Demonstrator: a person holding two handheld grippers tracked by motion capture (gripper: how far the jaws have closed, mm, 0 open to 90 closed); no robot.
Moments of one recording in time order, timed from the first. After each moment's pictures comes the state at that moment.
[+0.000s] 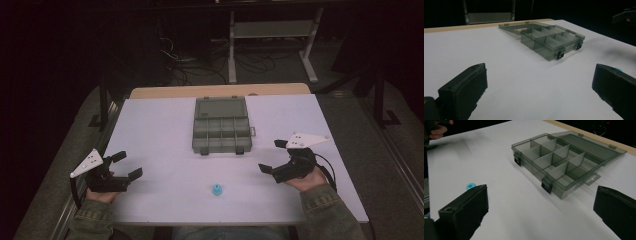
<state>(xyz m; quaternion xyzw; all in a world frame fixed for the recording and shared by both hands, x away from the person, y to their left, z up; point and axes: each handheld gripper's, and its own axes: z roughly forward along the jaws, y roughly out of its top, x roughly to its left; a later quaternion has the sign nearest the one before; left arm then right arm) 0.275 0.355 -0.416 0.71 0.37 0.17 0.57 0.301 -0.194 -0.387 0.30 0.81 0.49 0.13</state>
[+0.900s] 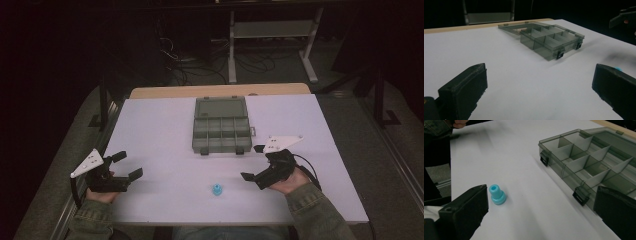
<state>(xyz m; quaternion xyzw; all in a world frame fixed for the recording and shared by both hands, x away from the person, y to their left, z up) 0.274 0.354 -0.416 0.71 0.36 0.17 0.57 0.302 -0.146 -0.388 0.24 0.84 0.48 0.08</state>
